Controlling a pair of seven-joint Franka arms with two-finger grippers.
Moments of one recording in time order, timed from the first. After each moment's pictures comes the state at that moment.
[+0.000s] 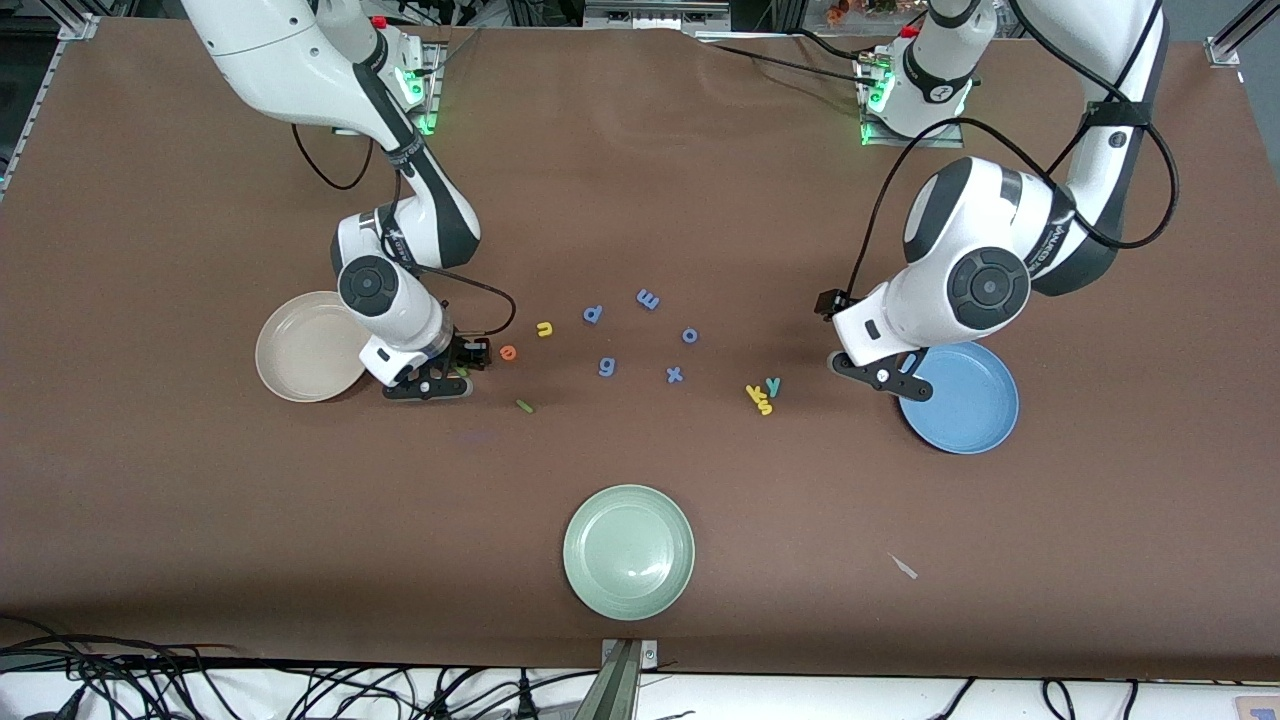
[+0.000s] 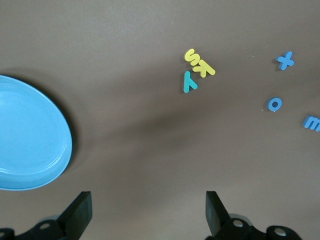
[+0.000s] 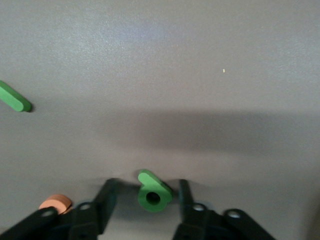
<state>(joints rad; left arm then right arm) -0.29 0.37 -0.05 -1.71 -0.09 1.82 0.01 0.38 0.54 0.00 -2.03 0.05 2.56 0.27</state>
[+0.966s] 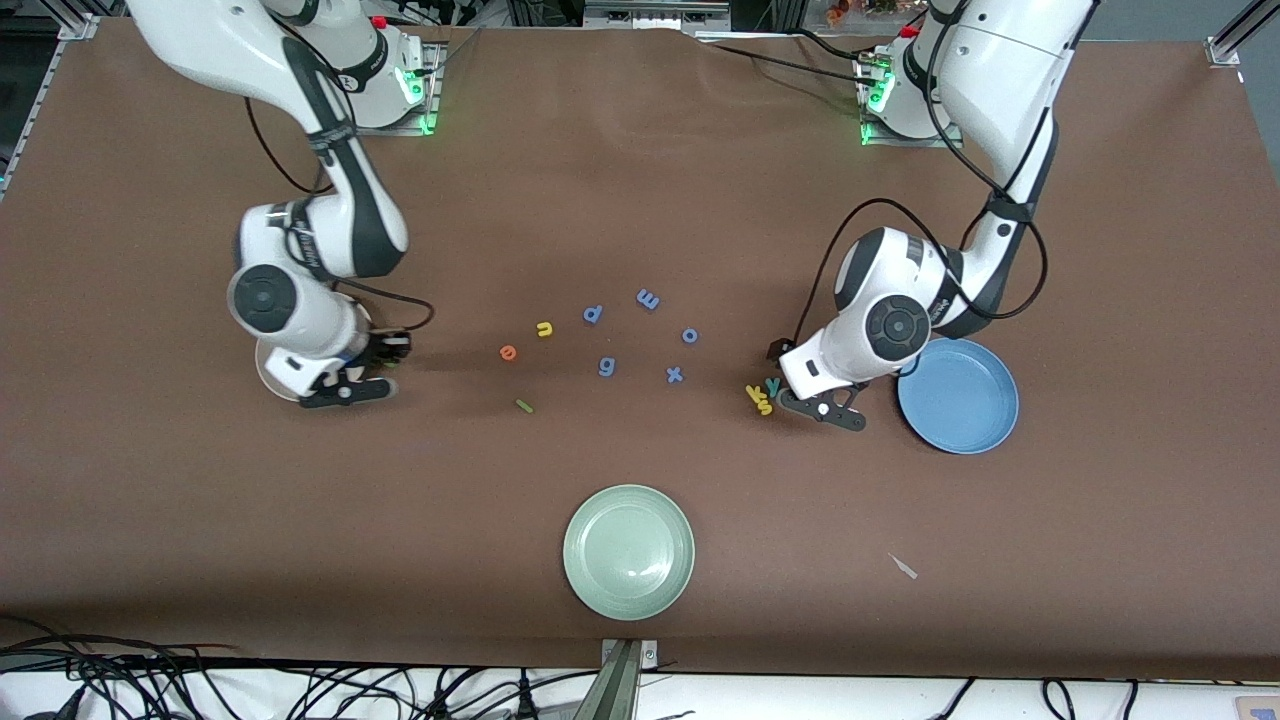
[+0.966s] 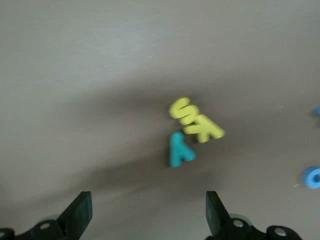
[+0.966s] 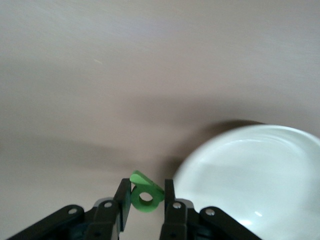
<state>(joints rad) -0.37 0.59 -0.05 -1.81 -0.15 2.28 0.00 0.37 0.40 -0.21 -2.00 0.05 2.23 -0.06</state>
